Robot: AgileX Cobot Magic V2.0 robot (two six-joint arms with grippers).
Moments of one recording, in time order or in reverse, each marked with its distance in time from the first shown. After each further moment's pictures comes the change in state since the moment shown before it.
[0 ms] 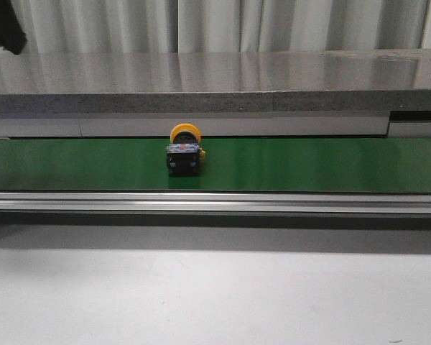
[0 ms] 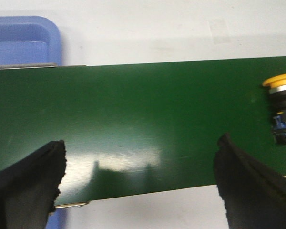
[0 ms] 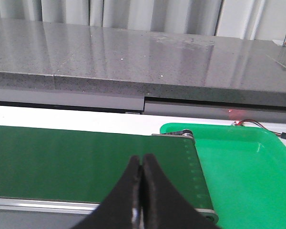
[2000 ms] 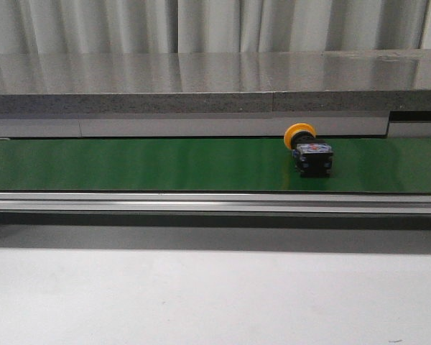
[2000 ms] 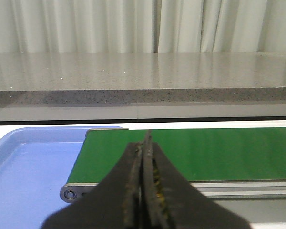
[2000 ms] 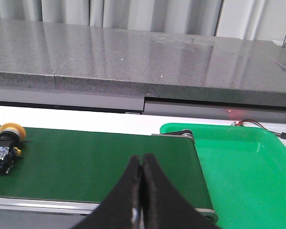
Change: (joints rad) left arm 0.079 -1.435 1.225 0.092 -0.747 0.014; right arm -0.001 0.000 0.000 0.000 0.000 0.000
